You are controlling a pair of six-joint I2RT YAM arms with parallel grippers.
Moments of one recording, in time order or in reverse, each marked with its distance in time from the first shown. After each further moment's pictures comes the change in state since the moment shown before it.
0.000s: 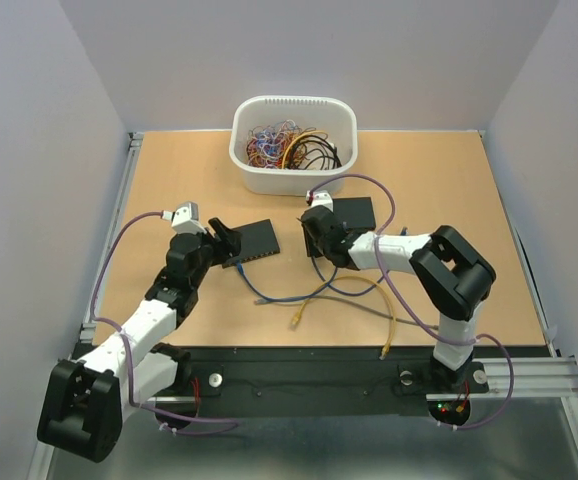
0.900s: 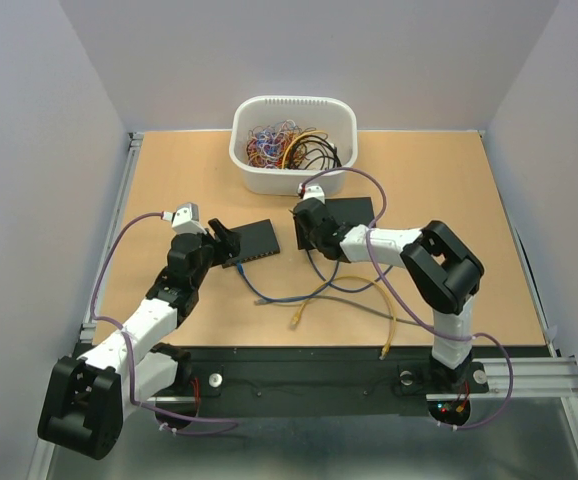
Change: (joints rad) left arm -0.002 0.003 -0.009 -0.002 -0.029 0.007; right arm -0.004 0.086 0.126 -0.013 -0.034 0.011
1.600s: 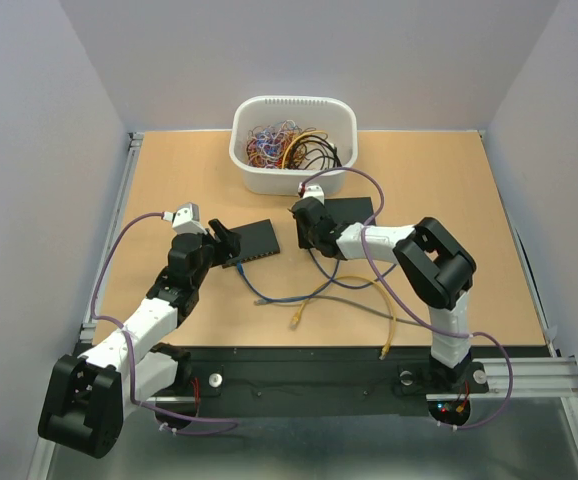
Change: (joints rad) left arm 0.000 0.008 0.000 0.000 0.000 0.000; right arm -0.013 0.065 0.043 -0.002 0.006 0.025
